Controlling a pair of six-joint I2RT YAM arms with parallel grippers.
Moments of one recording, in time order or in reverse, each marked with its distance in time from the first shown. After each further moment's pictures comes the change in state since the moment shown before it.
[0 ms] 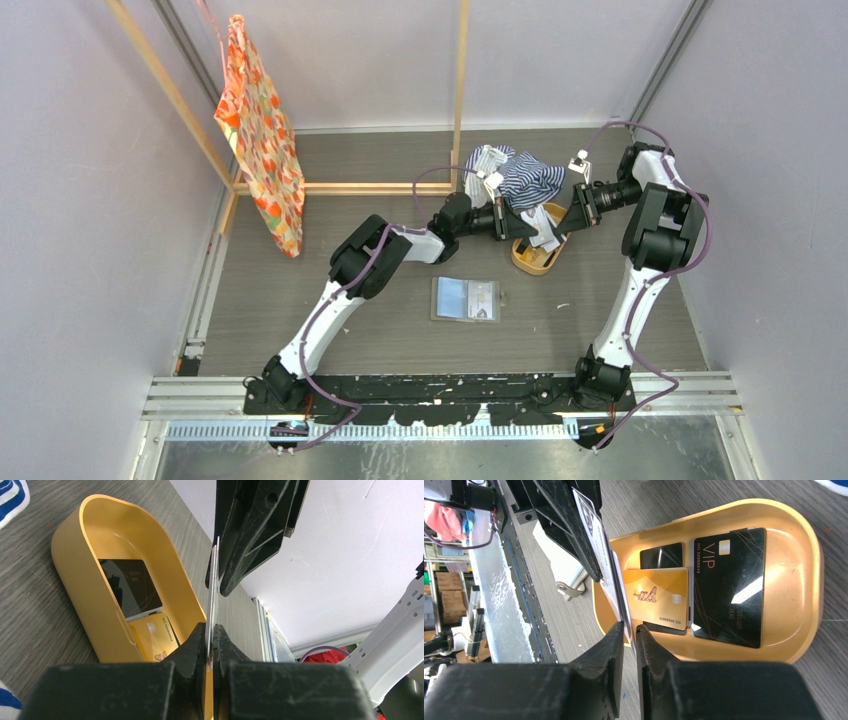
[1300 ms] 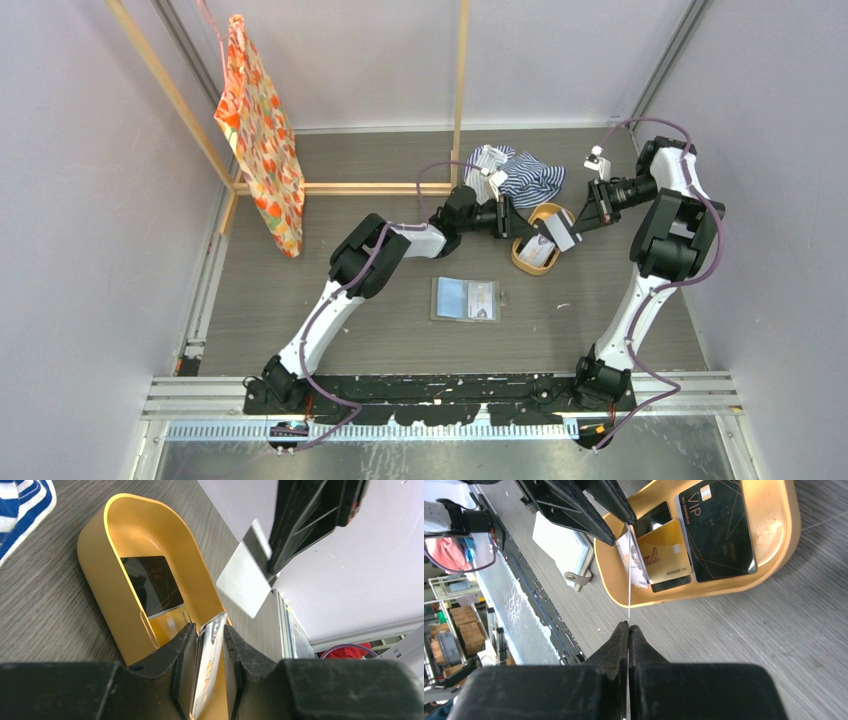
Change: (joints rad) left arm -0.003 0.005 0.069 -0.175 0.018 0.114; right arm -0.058 -0.094 0.000 0.002 0.120 0.216
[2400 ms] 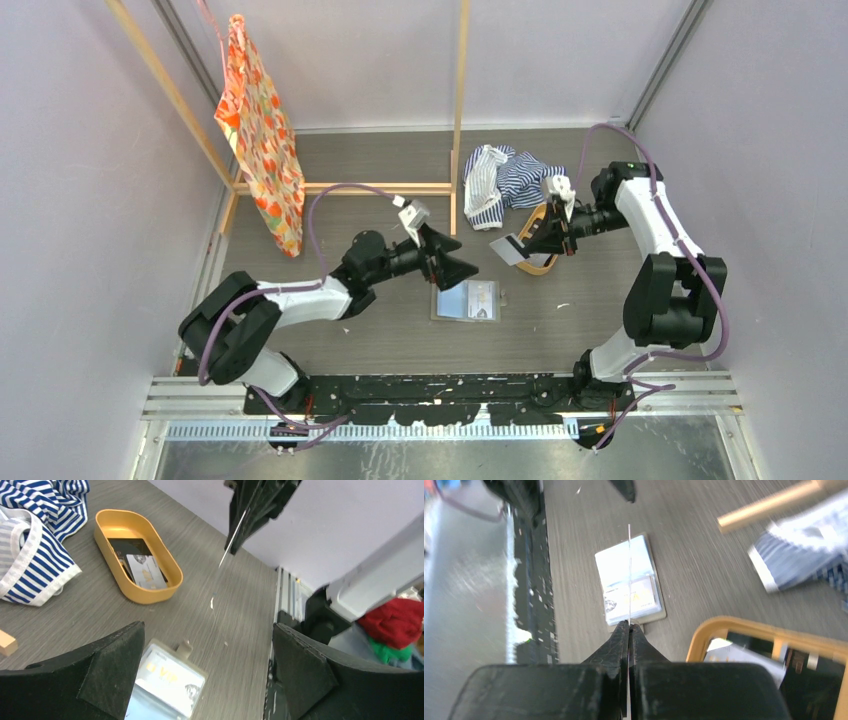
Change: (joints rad) left arm -0.001 -1.025 -1.052 0.122 -0.215 0.353; right arm 0.246 -0.529 -0.460 -0.013 -0.338 -0.710
